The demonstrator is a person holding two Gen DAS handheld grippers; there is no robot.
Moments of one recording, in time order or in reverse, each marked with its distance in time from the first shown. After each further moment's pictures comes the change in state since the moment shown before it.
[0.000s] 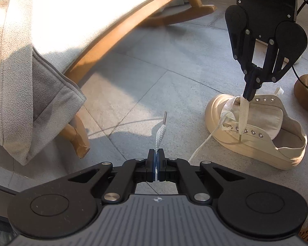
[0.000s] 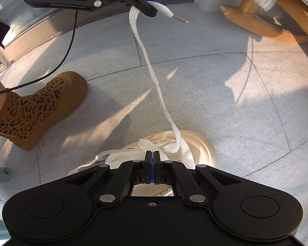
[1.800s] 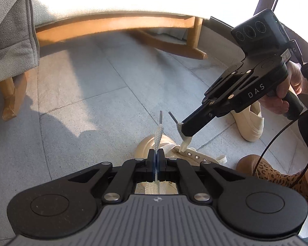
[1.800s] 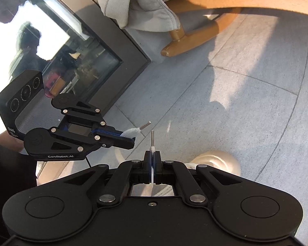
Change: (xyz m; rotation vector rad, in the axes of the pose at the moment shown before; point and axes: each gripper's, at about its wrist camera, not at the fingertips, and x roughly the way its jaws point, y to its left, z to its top) left arm 0.021 -0.004 0.001 -0.527 -0.176 -0.414; right arm -0.027 -0.060 -0.042 0.647 -0.463 0.344
